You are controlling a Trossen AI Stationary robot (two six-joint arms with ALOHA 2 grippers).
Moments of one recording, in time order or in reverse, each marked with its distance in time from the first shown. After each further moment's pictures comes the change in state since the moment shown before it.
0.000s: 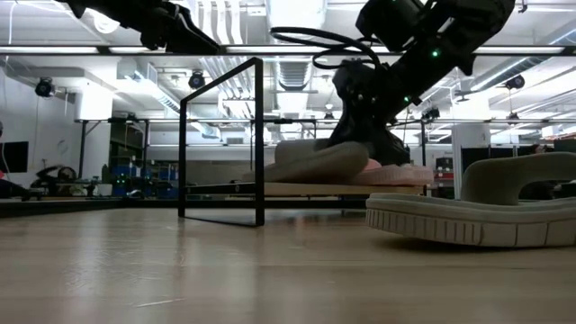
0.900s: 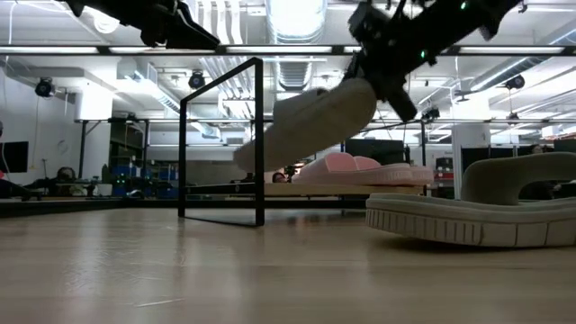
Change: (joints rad) left arm 0.000 -0.016 0.000 0.020 0.000 0.021; right arm 0.092 -0.165 0.002 -0.022 -0.011 0.044
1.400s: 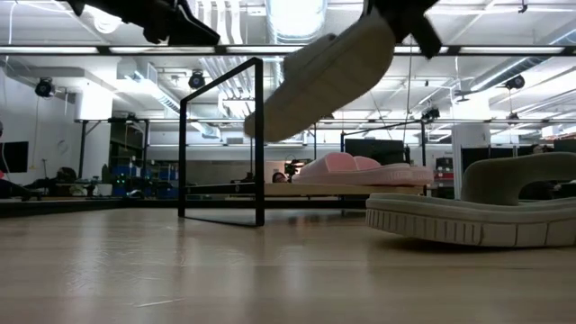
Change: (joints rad) left arm 0.001 -0.003 0.000 0.035 0.000 0.003; right arm 0.151 -0.048 0.270 -0.477 0.135 0.142
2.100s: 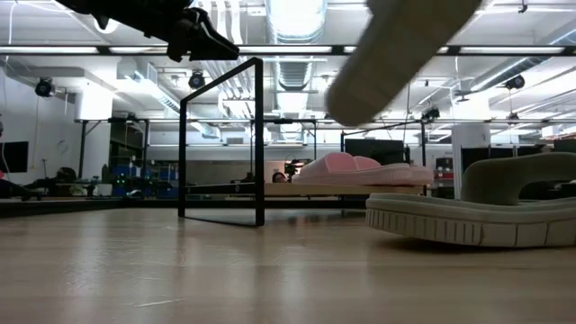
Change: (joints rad) left arm 0.000 0.150 0.000 0.127 0.000 0.052; right arm 0.181 -0.063 0.442 -0.923 -0.174 0.675
